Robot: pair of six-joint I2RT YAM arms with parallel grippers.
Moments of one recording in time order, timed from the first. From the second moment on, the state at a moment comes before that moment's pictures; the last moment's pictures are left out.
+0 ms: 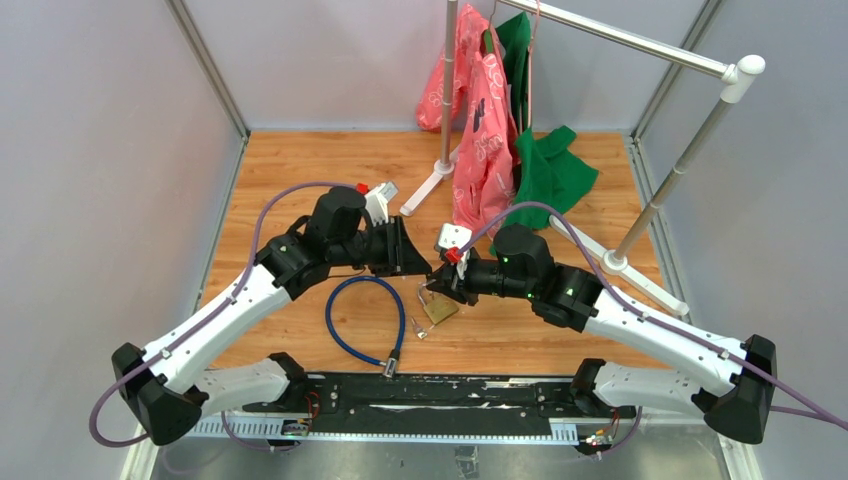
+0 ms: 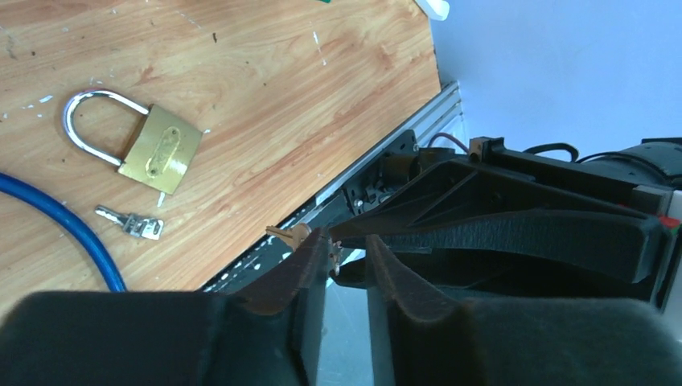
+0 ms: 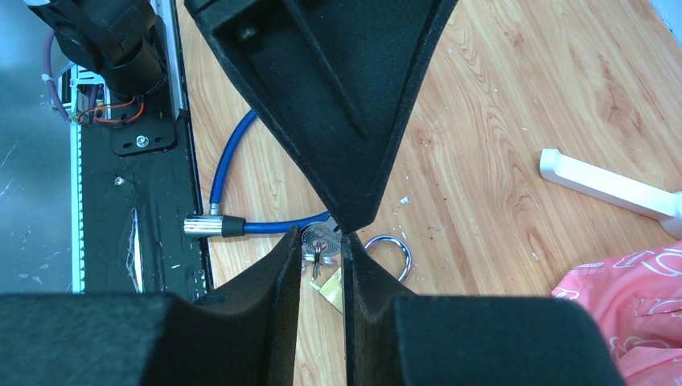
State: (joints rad) left arm -0.72 1.08 1.07 -0.54 0.40 -0.80; right arm 1.01 1.03 0.91 -0.22 -0.28 -0.20
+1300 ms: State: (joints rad) left arm -0.74 0.94 1.19 -0.47 0.13 -0.76; right arm 1.02 0.86 0.86 0.08 -0.06 0.39
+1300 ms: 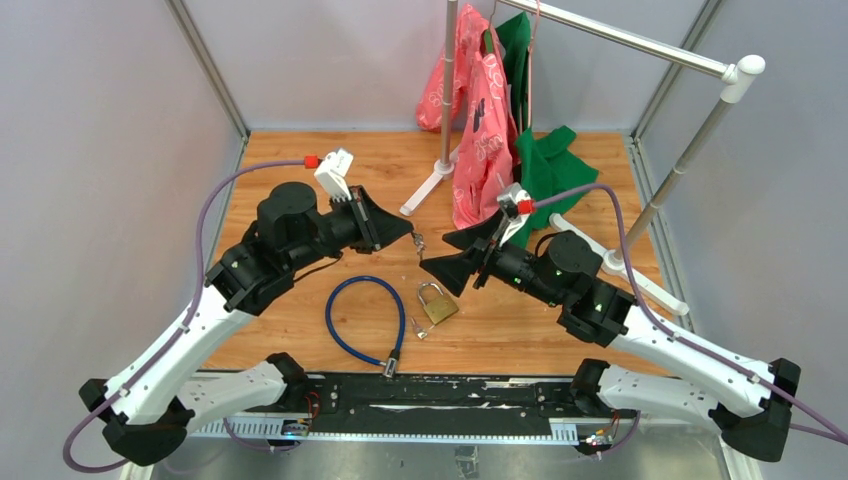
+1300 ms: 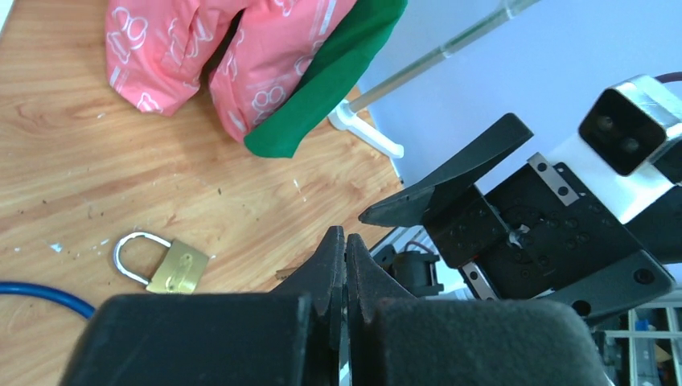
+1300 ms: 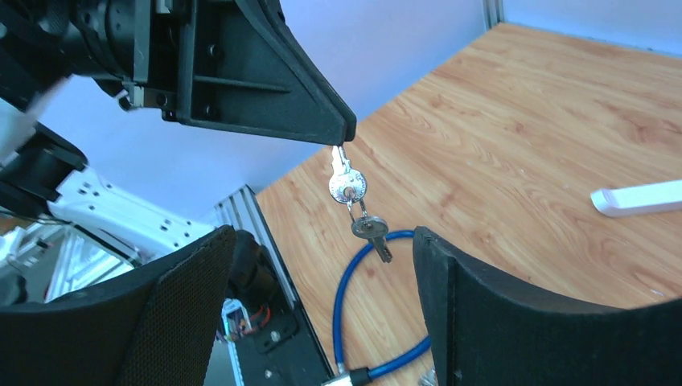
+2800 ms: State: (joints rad) left arm -0.74 0.88 1.31 -0.34 0.13 -0.78; right arm 1.02 1.04 0.95 0.57 -0.12 0.57
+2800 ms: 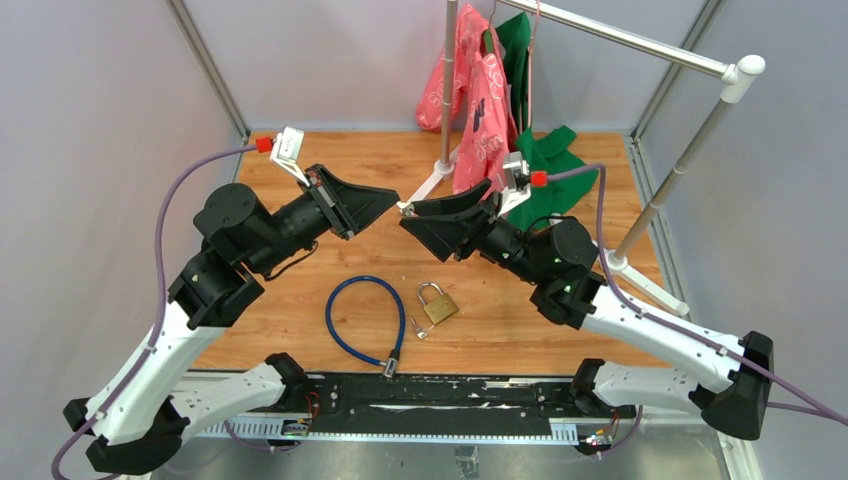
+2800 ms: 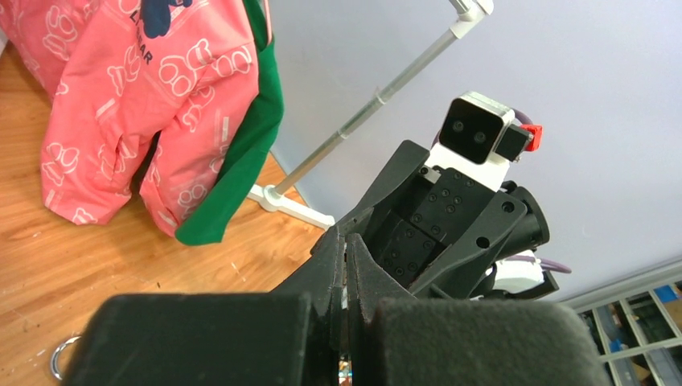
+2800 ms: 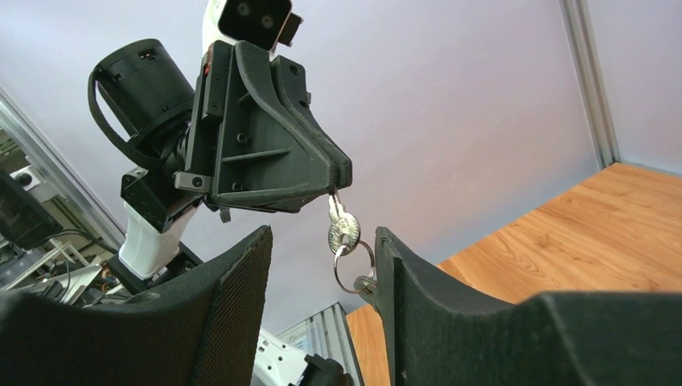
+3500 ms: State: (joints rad) left arm -0.74 0.86 1.31 -0.31 0.13 -0.79; right arm 1.02 1.08 0.97 0.60 -0.18 0.58
